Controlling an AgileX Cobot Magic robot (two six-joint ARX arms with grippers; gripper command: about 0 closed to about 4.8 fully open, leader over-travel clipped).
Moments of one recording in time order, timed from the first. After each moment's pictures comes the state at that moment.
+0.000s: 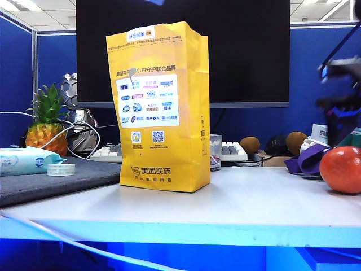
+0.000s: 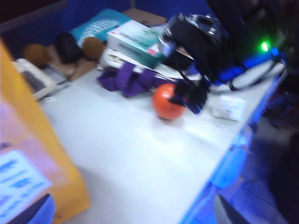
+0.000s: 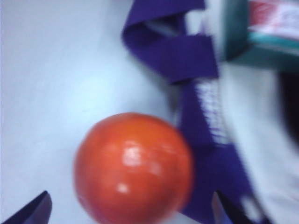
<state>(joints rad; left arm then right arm) -0.89 1.09 0.92 -0.14 0.04 0.09 0.10 1.33 0.77 -0.22 0.07 -0.07</state>
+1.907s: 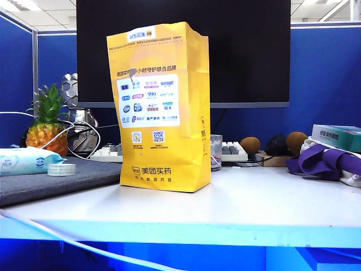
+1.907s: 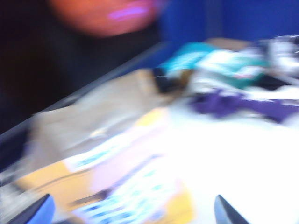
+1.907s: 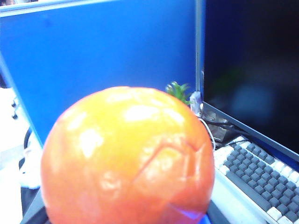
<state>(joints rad) -0.64 0.94 0.92 -0.14 0.06 0.31 0.40 1.49 1.46 -0.04 -0.65 0.05</state>
